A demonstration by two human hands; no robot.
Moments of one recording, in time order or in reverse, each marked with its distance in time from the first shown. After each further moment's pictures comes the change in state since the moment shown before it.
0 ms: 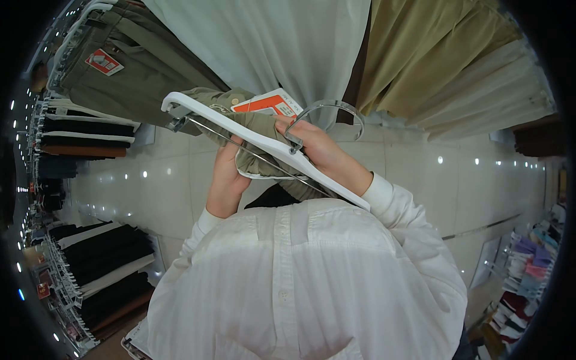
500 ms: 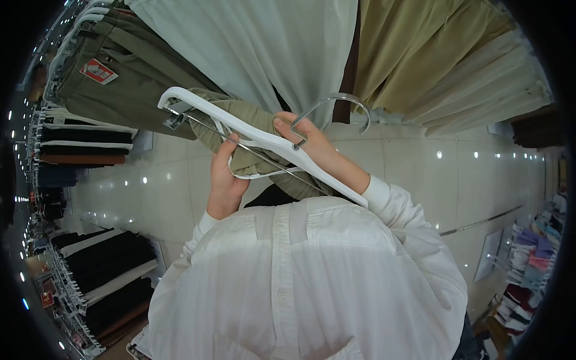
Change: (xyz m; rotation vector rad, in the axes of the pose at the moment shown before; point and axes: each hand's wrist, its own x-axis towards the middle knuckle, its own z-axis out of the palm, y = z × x) left_hand -0.003 0.000 0.003 -0.057 -0.001 0.049; right_hand 0.011 0.012 -0.032 -0.487 0.177 -0.110
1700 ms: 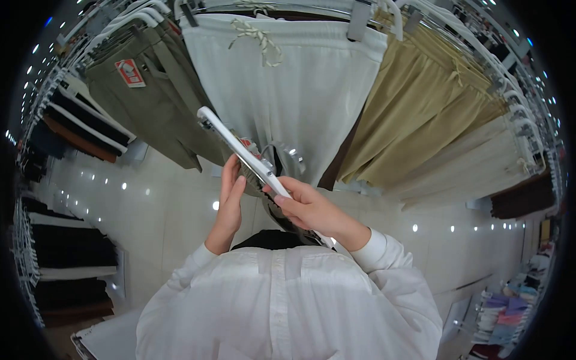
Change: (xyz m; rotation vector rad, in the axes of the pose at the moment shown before) left_hand 0.025 -0.010 0.004 0.682 -0.095 0.516; right_hand -0.033 -0.093 0.004 -0.176 -0.347 0.178
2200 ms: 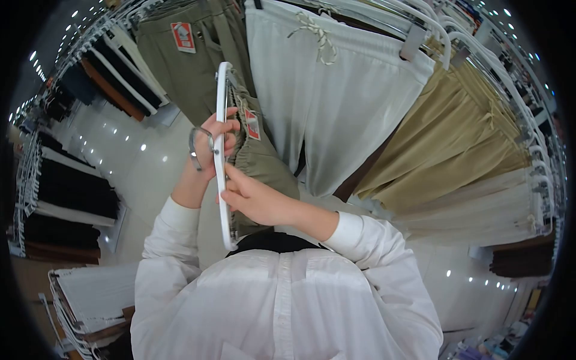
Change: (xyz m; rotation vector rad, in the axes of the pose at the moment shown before) left_hand 0.032 0.084 -0.053 -0.350 0.240 -0.270; right_hand 0.065 0.018 0.072 -0.090 -0.509 -0.210
